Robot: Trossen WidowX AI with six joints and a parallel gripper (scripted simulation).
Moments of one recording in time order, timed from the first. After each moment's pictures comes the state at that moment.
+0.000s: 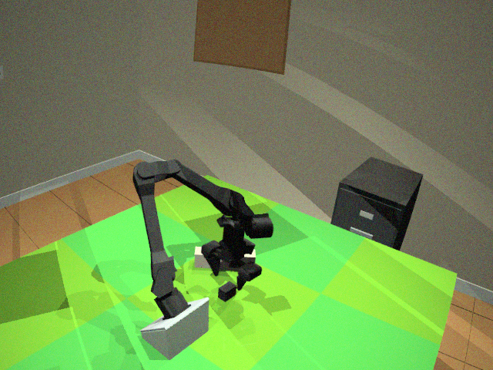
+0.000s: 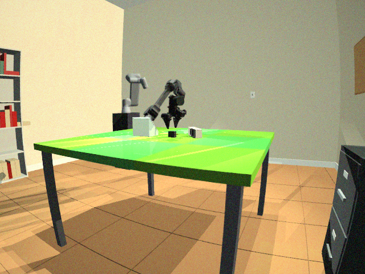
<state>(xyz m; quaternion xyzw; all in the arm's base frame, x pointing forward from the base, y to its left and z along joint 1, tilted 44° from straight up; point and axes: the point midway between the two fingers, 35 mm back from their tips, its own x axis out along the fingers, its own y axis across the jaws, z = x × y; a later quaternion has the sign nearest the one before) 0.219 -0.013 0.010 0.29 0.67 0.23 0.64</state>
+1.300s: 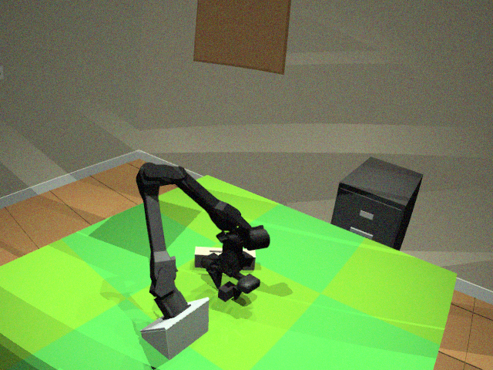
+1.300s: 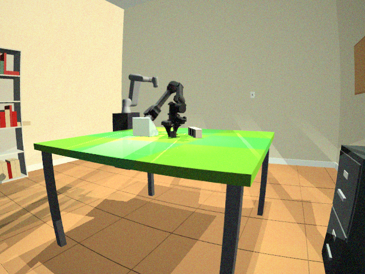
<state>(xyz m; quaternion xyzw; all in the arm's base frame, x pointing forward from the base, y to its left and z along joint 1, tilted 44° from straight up) 0.222 0.020 -0.024 0.29 0.67 0.24 0.64</state>
